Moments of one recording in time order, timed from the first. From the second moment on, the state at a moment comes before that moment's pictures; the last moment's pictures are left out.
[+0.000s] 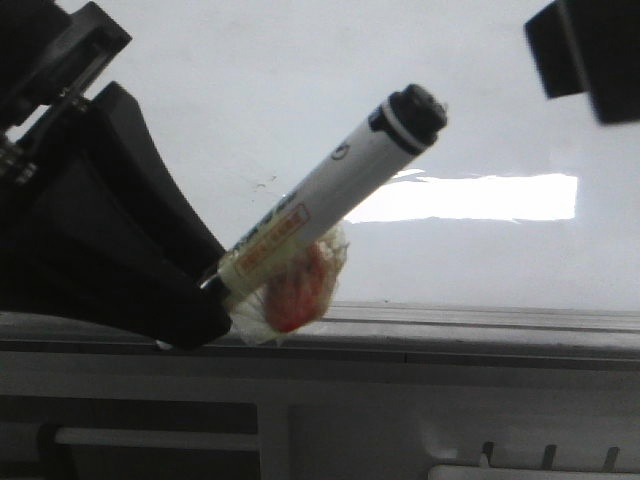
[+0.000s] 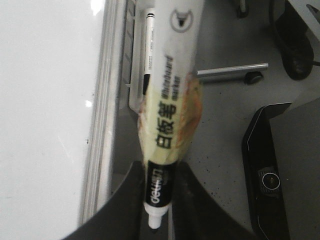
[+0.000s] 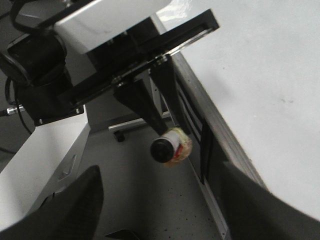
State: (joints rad) left arm -0.86 1.15 -0.70 -0.56 0.54 1.25; right arm 0.47 0.78 -0.55 1.12 0.75 -1.31
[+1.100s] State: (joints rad) left arm -0.86 1.15 -0.70 -0.57 0.53 1.22; right arm 0.82 1.11 -0.64 1.19 0.33 -1.35
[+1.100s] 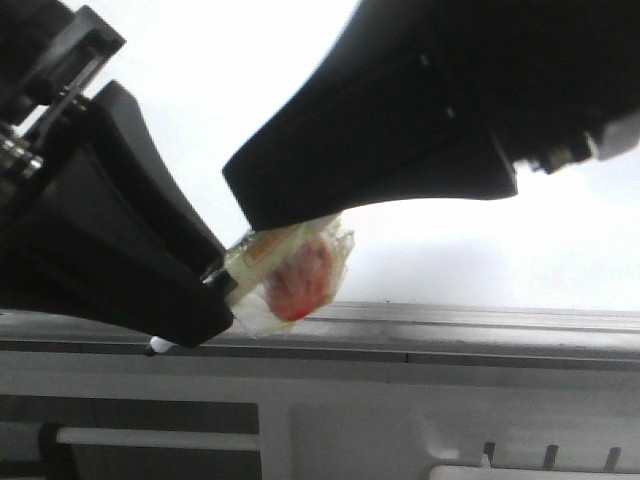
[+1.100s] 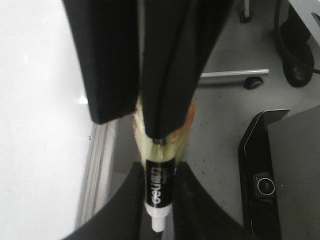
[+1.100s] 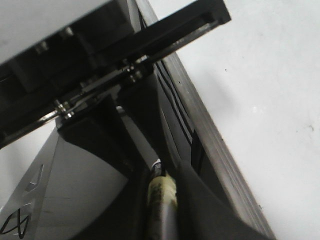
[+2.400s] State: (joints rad) left arm -0.57 0.38 -0.50 -0.68 0.47 0.84; right arm 0.41 0.71 -0.63 0.77 0.45 -1.07
